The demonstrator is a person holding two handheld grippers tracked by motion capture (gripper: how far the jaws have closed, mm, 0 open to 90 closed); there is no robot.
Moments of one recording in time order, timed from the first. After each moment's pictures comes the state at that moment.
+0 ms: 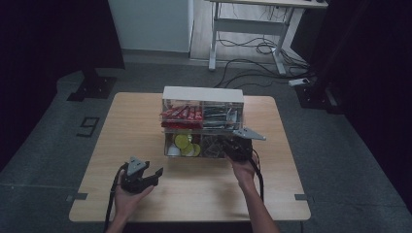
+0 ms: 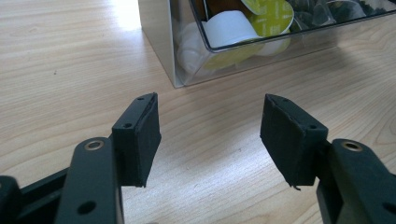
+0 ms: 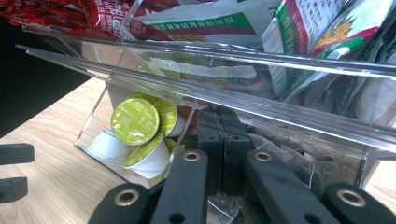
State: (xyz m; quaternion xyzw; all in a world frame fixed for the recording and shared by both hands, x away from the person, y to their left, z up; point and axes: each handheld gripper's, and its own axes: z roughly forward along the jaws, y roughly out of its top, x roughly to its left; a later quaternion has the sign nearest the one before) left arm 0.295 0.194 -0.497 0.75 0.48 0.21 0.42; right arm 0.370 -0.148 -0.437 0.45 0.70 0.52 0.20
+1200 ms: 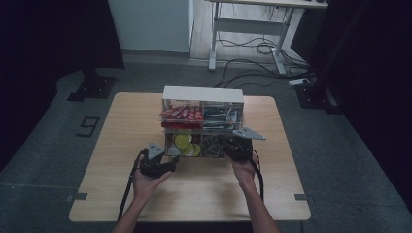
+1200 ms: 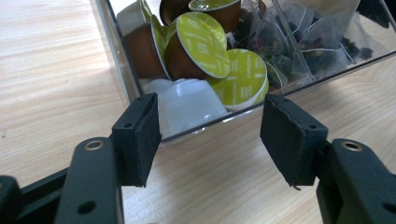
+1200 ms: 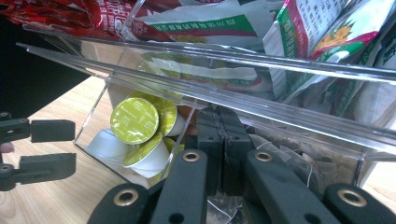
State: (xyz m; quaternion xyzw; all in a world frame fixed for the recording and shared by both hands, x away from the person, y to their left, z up) left arm 0.336 0.144 -0.481 0.75 0.46 0.21 0.42; right arm 0.370 -0.148 -0.436 0.44 0.70 0.52 0.20
